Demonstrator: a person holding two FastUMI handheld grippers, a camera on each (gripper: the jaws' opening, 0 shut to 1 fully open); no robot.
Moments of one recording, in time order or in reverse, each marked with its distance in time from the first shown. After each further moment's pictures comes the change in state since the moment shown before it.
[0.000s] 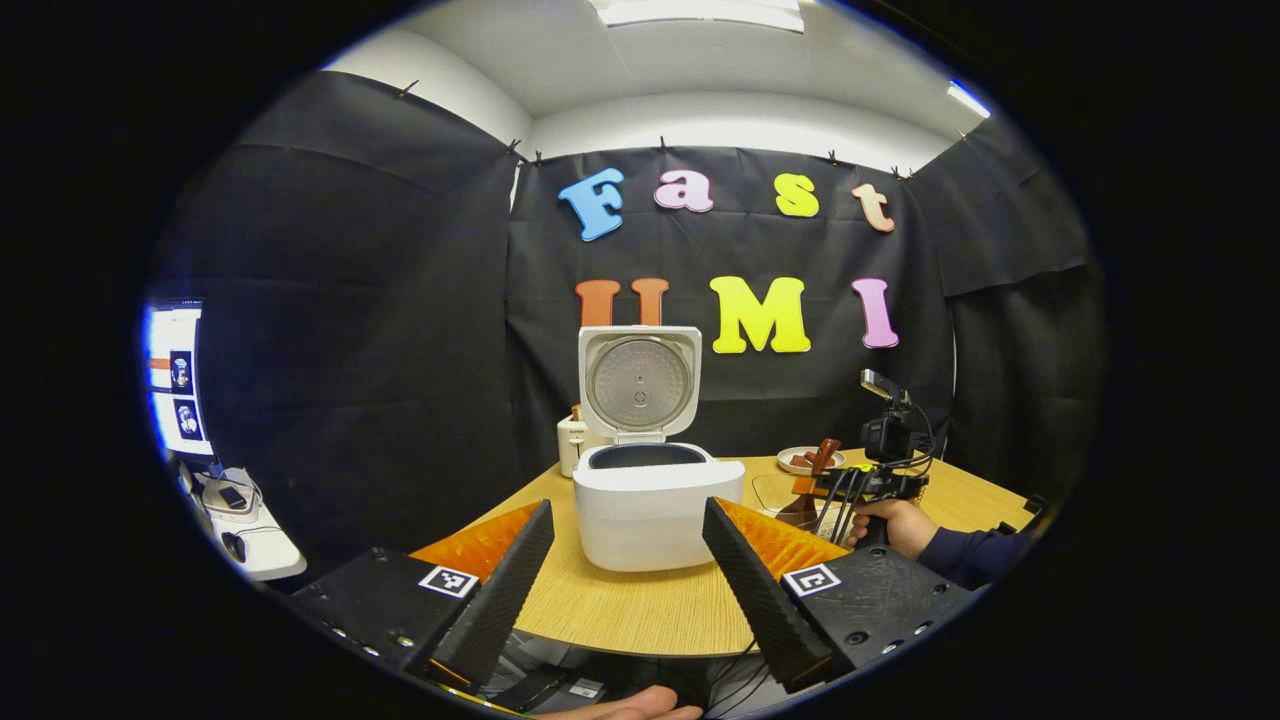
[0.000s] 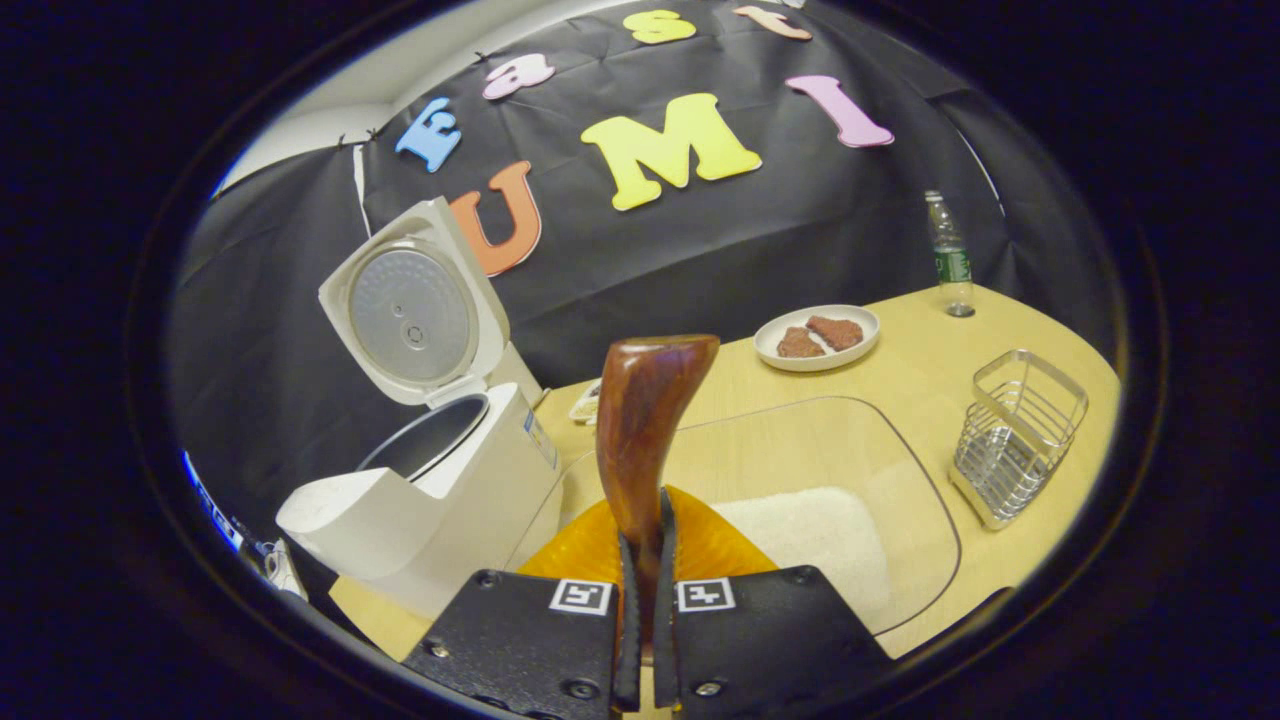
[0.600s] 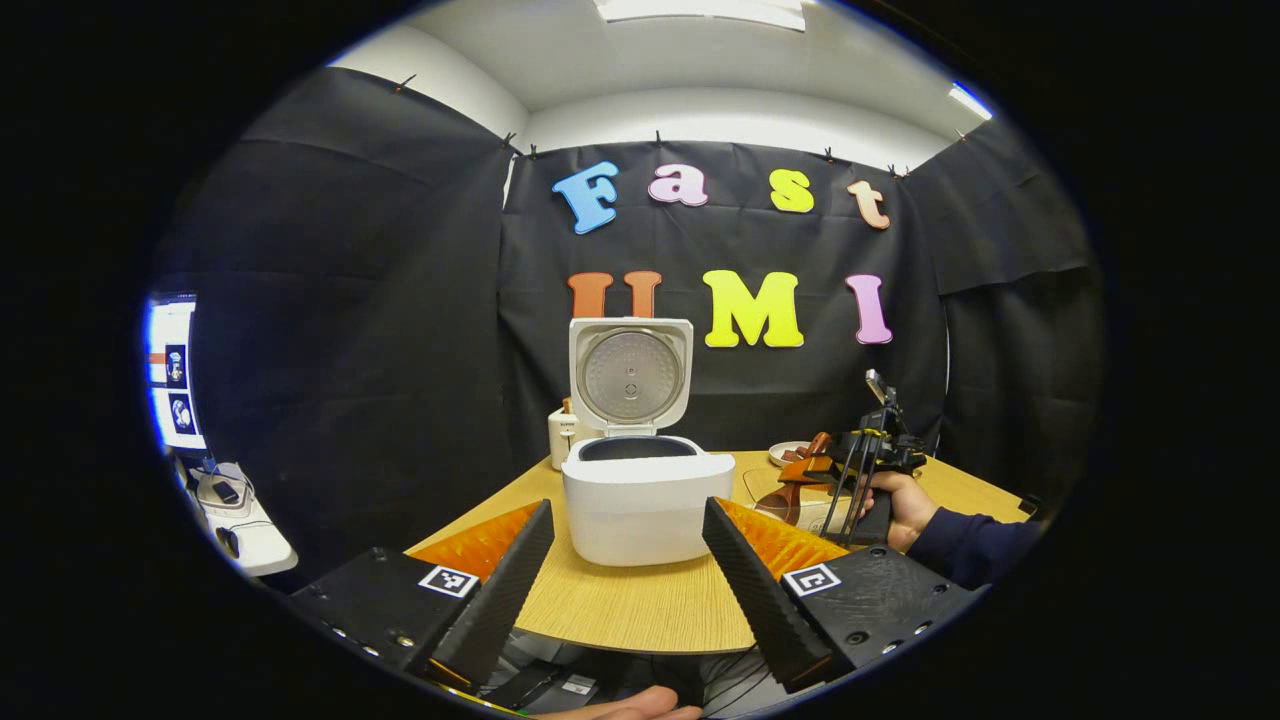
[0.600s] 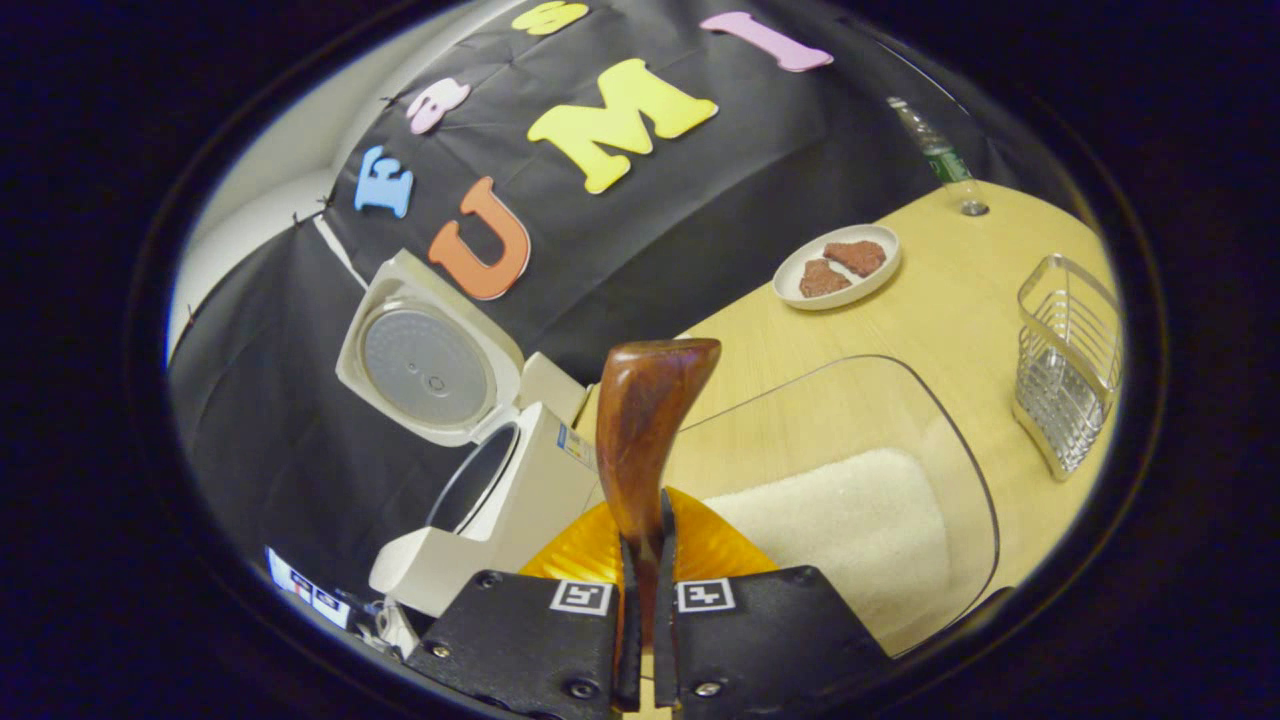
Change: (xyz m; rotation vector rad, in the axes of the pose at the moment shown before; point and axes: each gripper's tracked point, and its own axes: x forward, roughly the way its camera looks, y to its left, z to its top) left arm 0.003 -0.007 -0.007 -0.002 0.019 -0.023; right arm 0.005 -0.003 0.013 0.355 0.105 0.161
